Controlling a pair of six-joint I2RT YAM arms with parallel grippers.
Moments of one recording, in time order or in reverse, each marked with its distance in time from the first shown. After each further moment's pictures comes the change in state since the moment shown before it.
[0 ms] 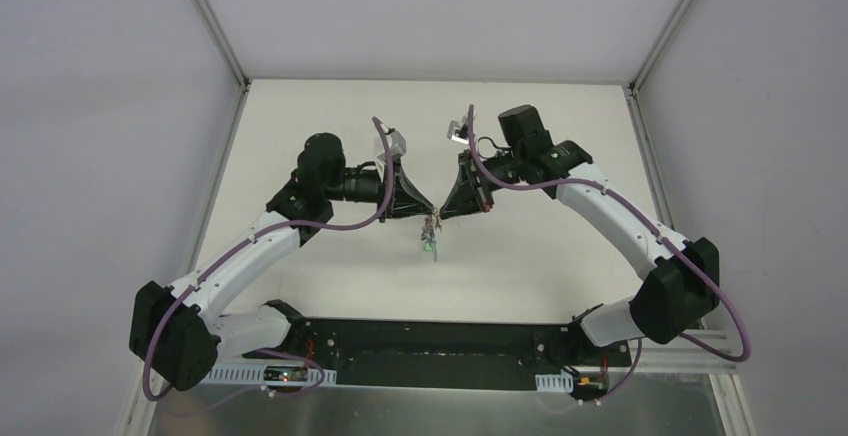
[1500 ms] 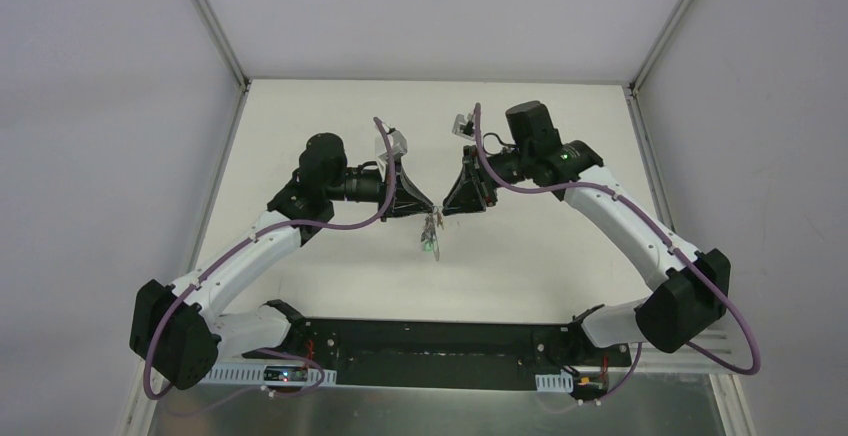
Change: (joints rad) left arm -0.001 0.005 0.000 -0.013 -0.029 0.017; right arm -0.002 -0.048 0.020 -0.010 0.068 -0.003
